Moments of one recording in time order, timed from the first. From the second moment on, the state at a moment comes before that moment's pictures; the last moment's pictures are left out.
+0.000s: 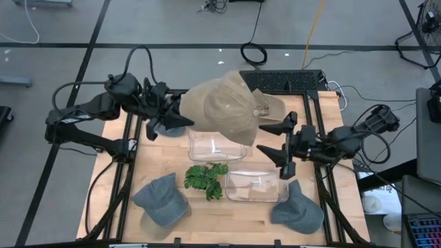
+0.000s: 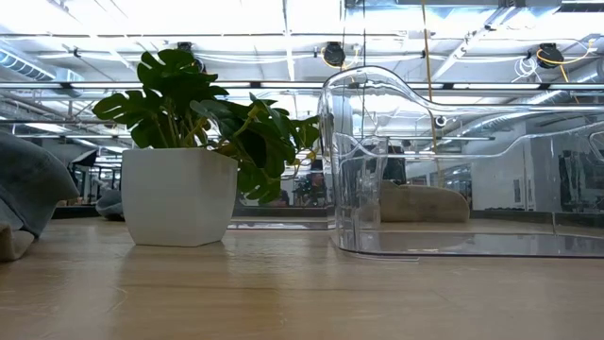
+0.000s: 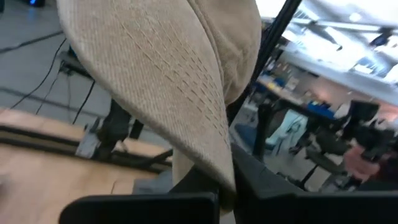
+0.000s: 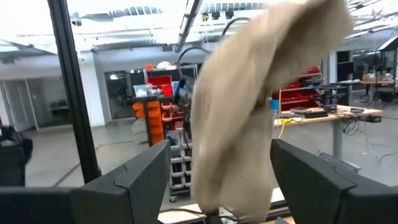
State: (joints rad) left arm 0.14 1.11 1.37 -0.25 0.44 -0.44; right arm 0.51 1.15 1.25 0.21 0.68 -0.04
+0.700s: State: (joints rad) left arm 0.13 1.11 1.37 -0.39 0.41 -0.40; right arm 0.46 1.09 1.25 0.07 0.73 0.13
